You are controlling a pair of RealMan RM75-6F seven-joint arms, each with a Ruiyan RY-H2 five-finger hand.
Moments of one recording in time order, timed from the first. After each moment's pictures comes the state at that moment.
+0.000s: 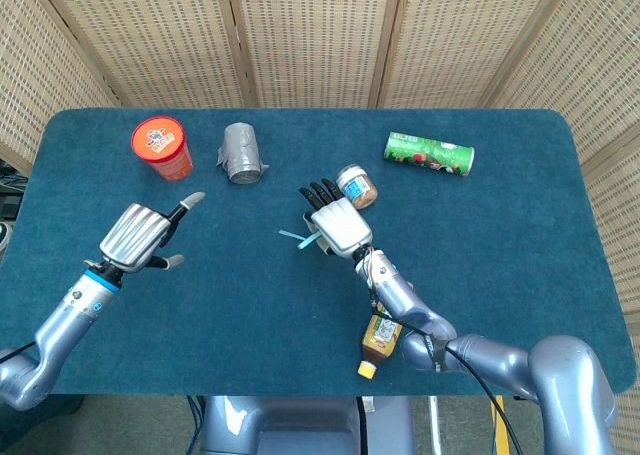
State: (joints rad) left arm -0.59 -1.25 -0.18 -1.45 1.57 1.06 0.02; right arm 1.00 -1.75 0.29 -1.16 -1.18 0.85 -0.33
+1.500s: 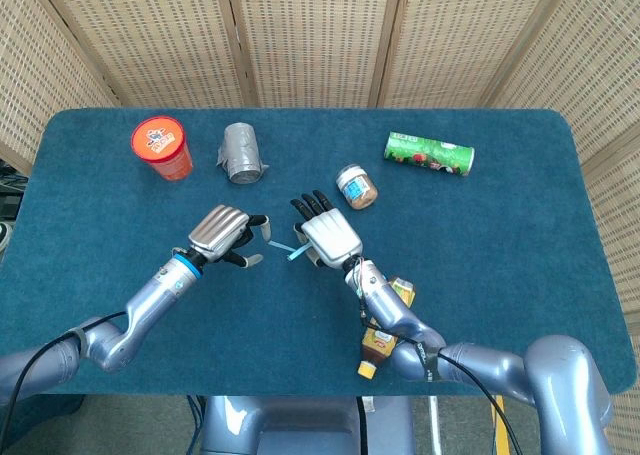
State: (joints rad) left arm -0.83 -1.48 -0.20 -1.35 1.38 0.84 -0.18; right arm 1.01 -1.77 0.29 -1.24 -1.07 0.86 -0.40
